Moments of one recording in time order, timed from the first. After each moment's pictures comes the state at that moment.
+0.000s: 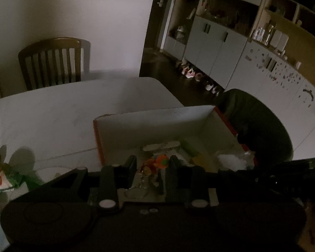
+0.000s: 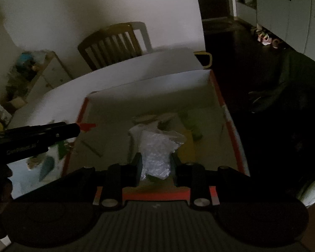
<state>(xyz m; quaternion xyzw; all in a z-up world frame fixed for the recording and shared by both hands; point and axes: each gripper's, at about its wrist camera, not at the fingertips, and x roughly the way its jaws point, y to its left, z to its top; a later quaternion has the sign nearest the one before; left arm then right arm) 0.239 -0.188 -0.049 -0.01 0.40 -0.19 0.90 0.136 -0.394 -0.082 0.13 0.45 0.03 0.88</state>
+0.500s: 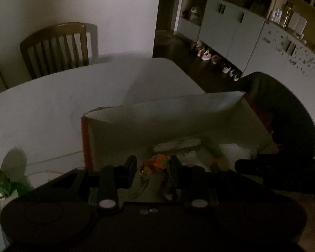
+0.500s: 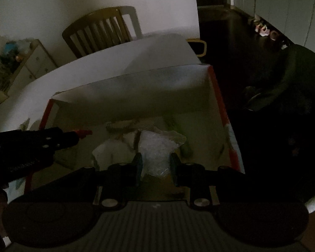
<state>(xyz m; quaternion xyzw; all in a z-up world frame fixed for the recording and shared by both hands) 0.293 -0.218 -0.094 0.03 0.44 -0.14 0.88 0.209 -0.400 -0.127 0.10 0.49 0.02 0.87</state>
